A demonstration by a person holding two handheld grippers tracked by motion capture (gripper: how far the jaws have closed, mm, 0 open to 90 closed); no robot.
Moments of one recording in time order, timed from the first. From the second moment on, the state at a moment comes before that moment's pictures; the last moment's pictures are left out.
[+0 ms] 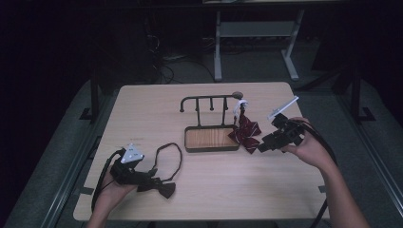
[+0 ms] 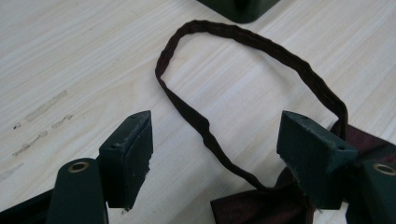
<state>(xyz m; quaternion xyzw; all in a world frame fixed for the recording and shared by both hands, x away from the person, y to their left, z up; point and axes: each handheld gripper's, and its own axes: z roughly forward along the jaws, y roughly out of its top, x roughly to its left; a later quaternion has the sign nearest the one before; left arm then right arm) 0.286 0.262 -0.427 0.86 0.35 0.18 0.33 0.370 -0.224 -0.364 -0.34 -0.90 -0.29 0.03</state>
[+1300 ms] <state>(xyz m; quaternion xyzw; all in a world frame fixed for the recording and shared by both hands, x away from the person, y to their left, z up) 0.349 0.241 -0.418 0.89 0.35 0.14 0.26 0.332 -0.239 -0.410 -0.35 -0.89 -0.29 0.02</state>
